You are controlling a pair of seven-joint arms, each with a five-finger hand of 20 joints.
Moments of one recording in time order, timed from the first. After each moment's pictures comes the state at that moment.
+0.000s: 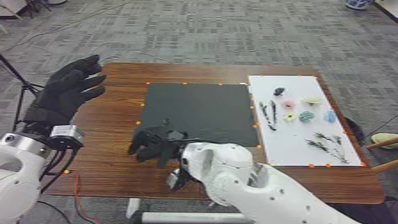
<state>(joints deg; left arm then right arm) 120.5 -47.7 -108.8 -125.0 43.0 0.3 0.8 -66.8 -67.1 31.7 -110.0 -110.7 -14.4 18.6</state>
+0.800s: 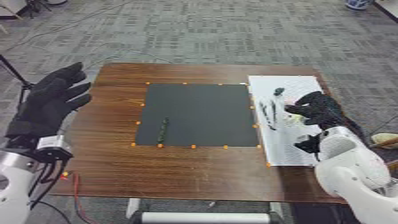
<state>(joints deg) 128.8 -51.7 -114.5 -128.7 43.0 2.6 2.1 -97.8 -37.9 74.5 -115.7 -115.0 12.9 41.9</state>
